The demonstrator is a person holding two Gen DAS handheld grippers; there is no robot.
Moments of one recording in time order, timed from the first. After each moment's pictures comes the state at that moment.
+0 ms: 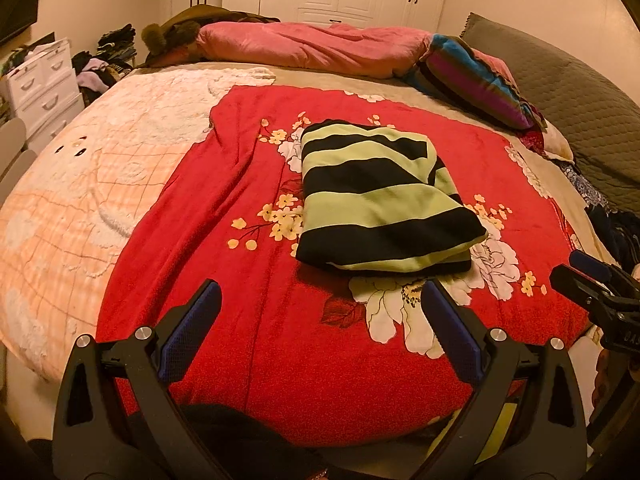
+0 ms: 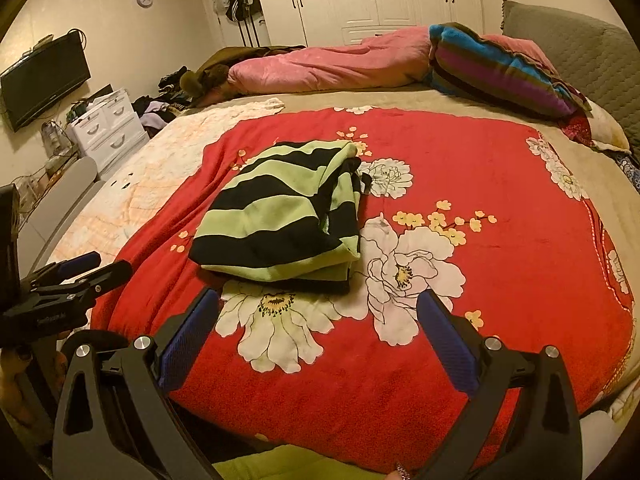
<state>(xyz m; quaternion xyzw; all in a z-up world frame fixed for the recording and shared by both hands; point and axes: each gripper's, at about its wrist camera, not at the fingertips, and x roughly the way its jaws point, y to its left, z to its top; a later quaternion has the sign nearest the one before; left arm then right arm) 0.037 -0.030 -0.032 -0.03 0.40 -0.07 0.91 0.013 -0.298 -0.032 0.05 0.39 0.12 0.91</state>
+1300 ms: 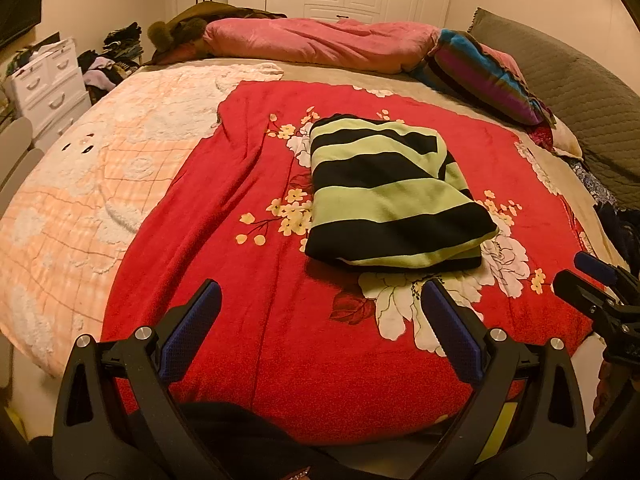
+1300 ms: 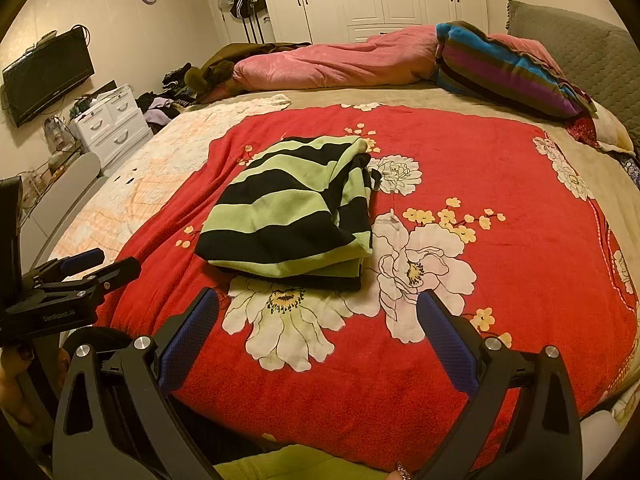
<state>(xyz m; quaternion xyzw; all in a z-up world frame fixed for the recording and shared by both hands) 0.038 -0.029 -0.035 -0.02 0.41 -0.05 0.91 0.013 -0.287 -0.036 0.04 0.39 0.13 0.91</state>
